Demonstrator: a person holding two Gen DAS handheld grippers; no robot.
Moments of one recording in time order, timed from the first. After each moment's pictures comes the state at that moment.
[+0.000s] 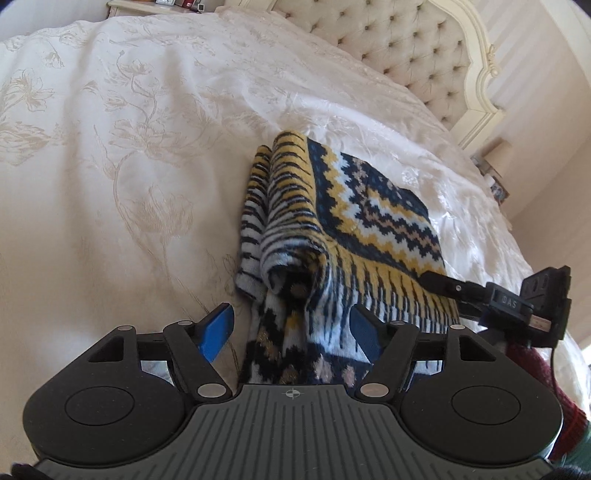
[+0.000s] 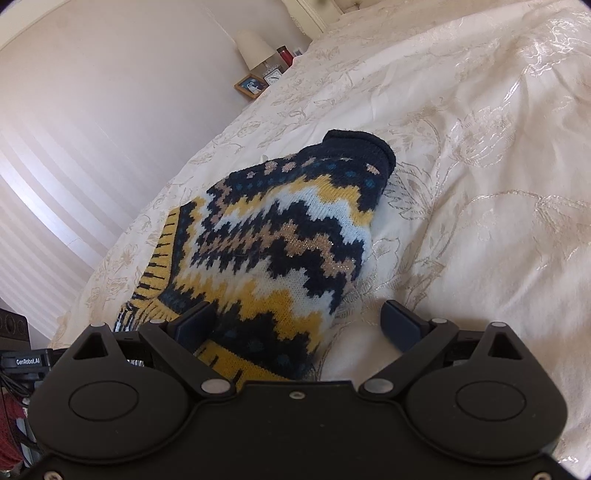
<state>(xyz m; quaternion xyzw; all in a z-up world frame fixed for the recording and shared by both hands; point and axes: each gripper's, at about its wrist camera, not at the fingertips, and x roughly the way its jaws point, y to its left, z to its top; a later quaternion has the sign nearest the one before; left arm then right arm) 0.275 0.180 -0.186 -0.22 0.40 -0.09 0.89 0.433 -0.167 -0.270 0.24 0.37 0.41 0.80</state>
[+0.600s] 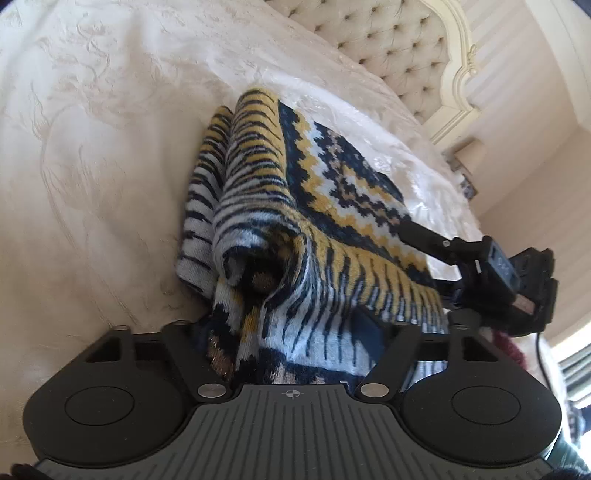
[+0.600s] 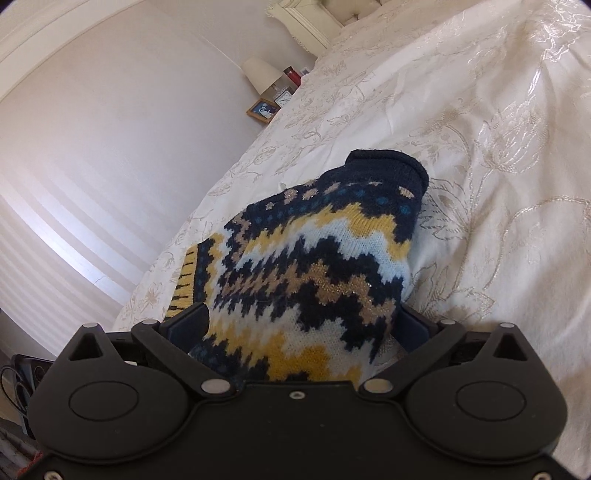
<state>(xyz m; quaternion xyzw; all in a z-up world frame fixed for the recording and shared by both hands) 0.296 0.169 -0.219 -0.28 0.40 -0.15 0.86 0.447 -0.153 -0.271 0.31 0.35 0.42 0.78</state>
